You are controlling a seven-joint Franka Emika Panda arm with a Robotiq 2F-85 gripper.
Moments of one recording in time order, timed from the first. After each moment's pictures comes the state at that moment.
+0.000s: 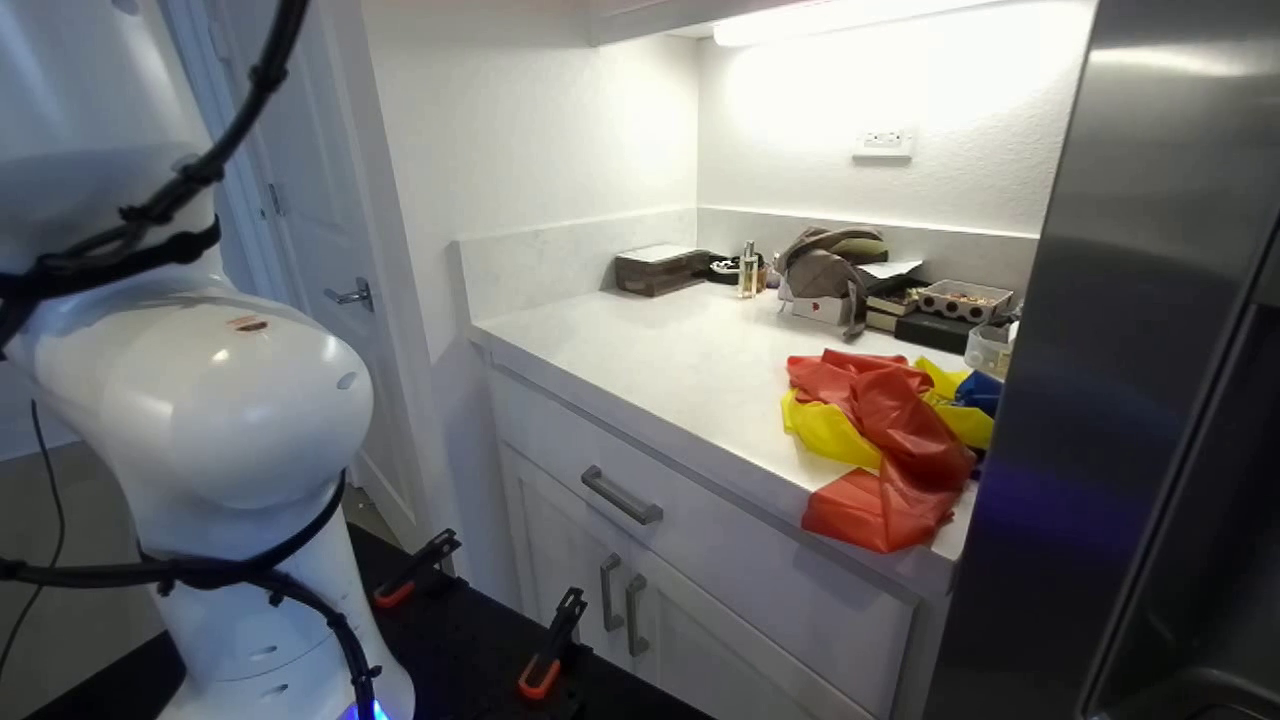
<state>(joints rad) -0.03 -0.09 -0.09 -1.60 -0.60 2.80 0.36</state>
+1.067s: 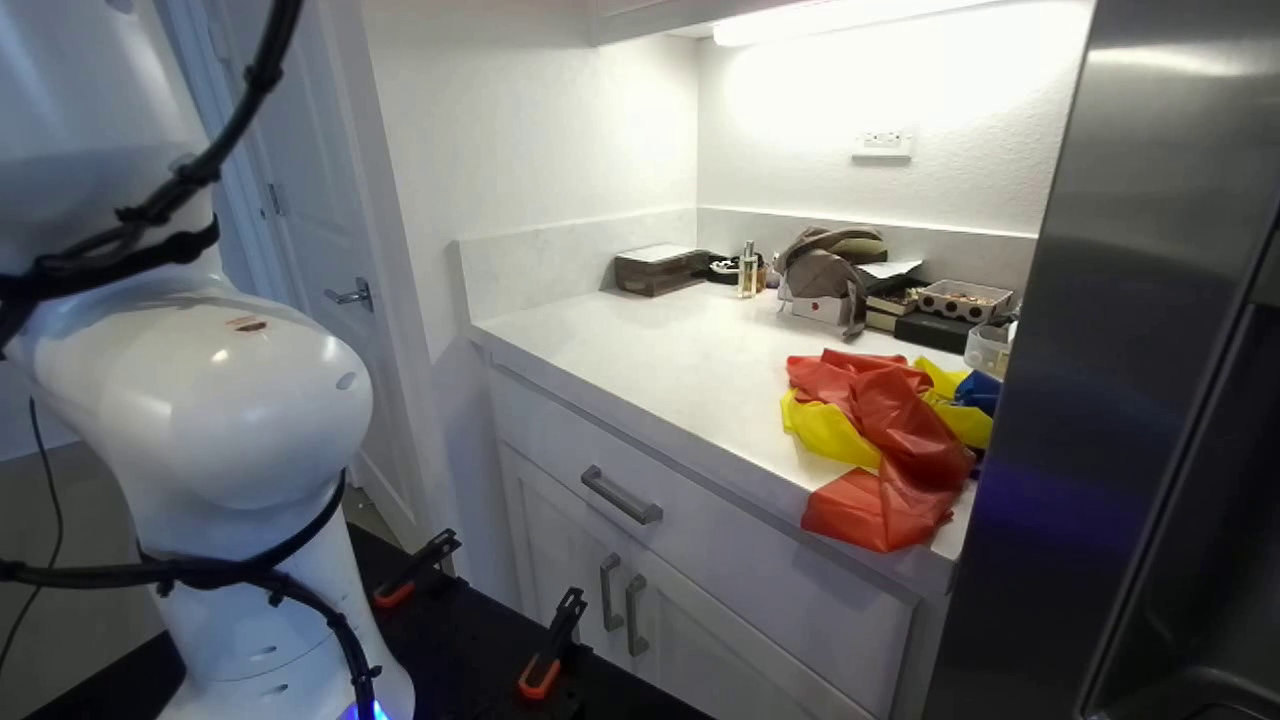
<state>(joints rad) -0.03 -0.10 -0.11 -1.59 -0.50 2.77 0.34</state>
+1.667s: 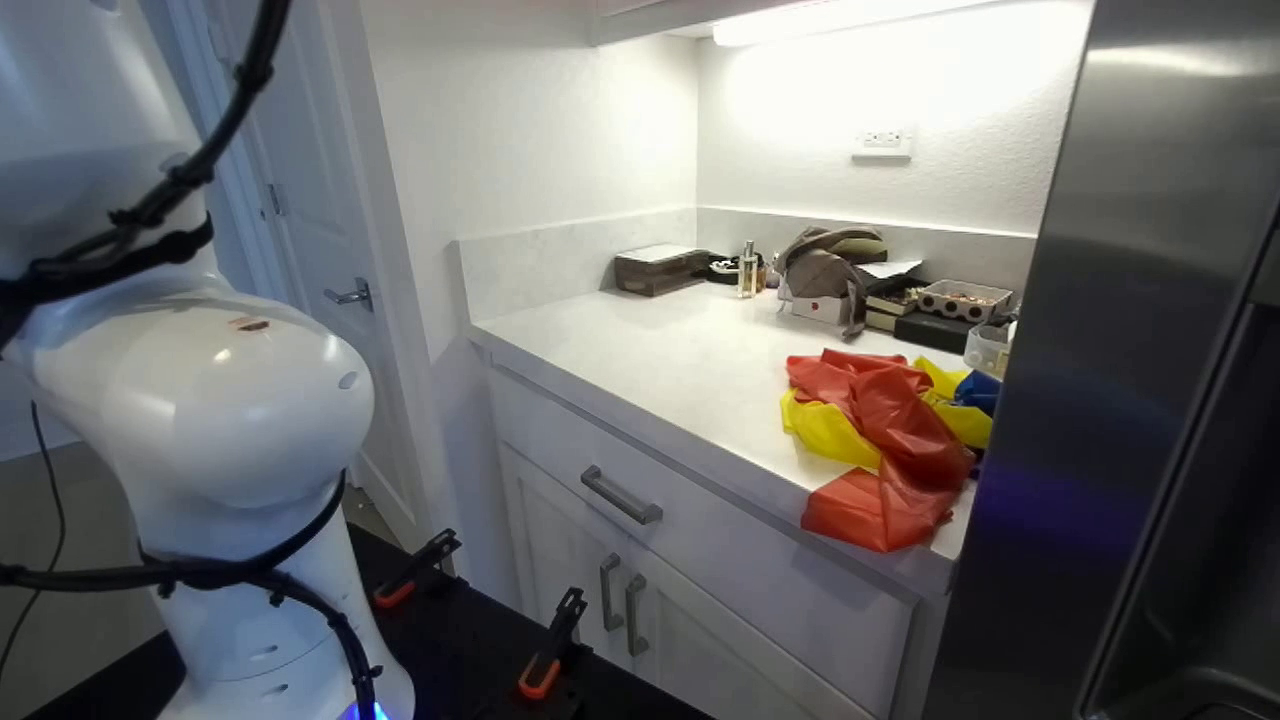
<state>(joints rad) -0.02 -0.13 -0.10 -1.61 -0.48 2.71 0.34</state>
